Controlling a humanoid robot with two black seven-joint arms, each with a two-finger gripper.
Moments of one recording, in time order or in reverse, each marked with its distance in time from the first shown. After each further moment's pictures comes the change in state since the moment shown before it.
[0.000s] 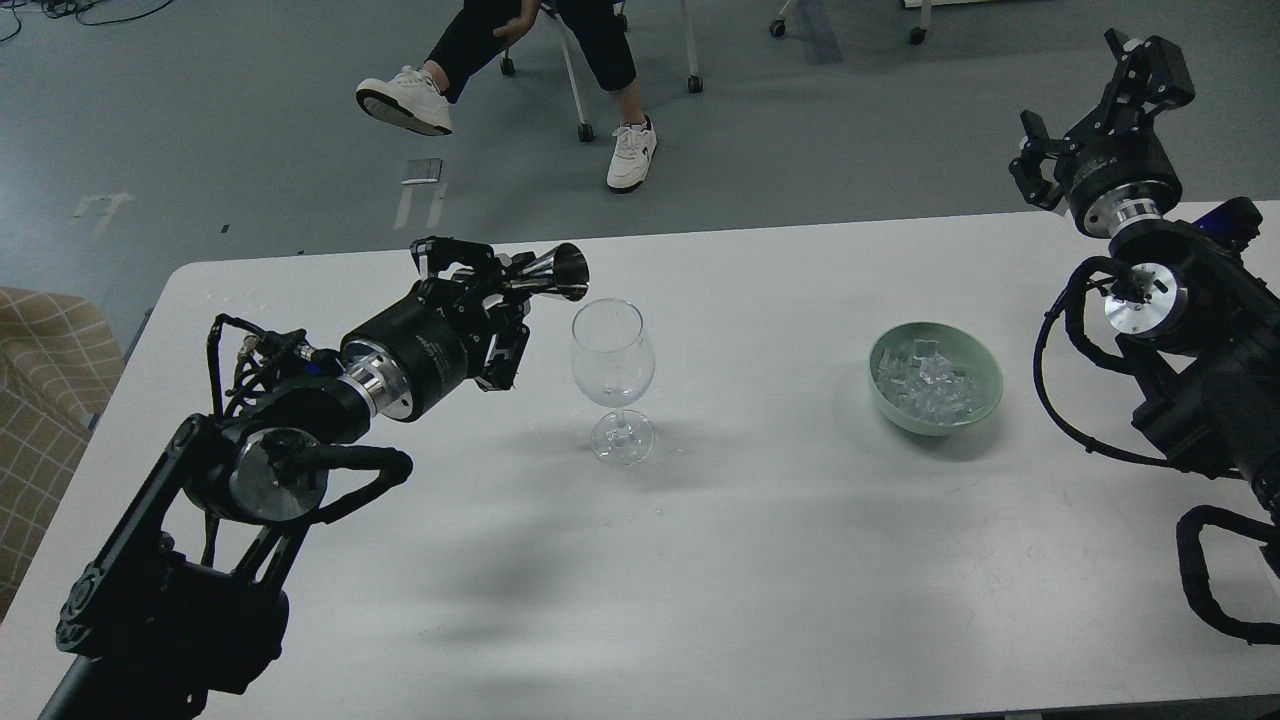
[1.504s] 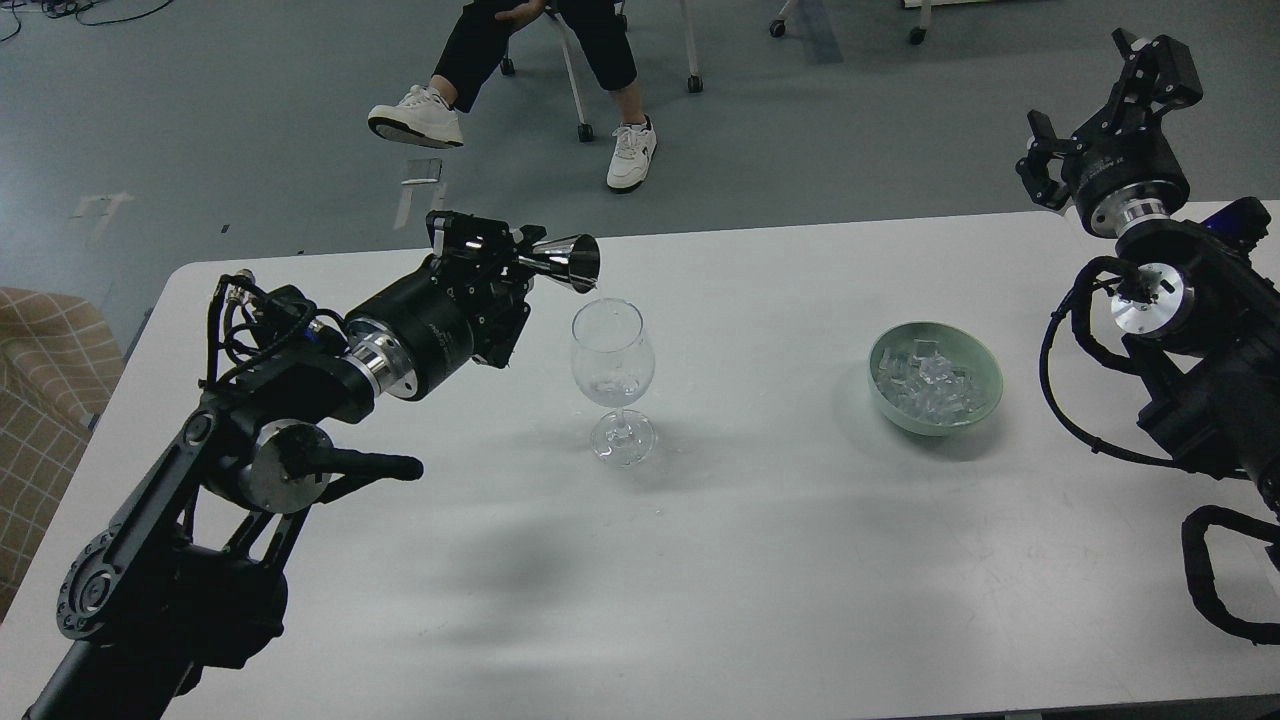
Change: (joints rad) left arm -0.049 0.011 0.014 -0.004 0.164 -0.114 0.000; right arm -0.001 -0.009 0.000 -0.002 0.001 0.000 0.000
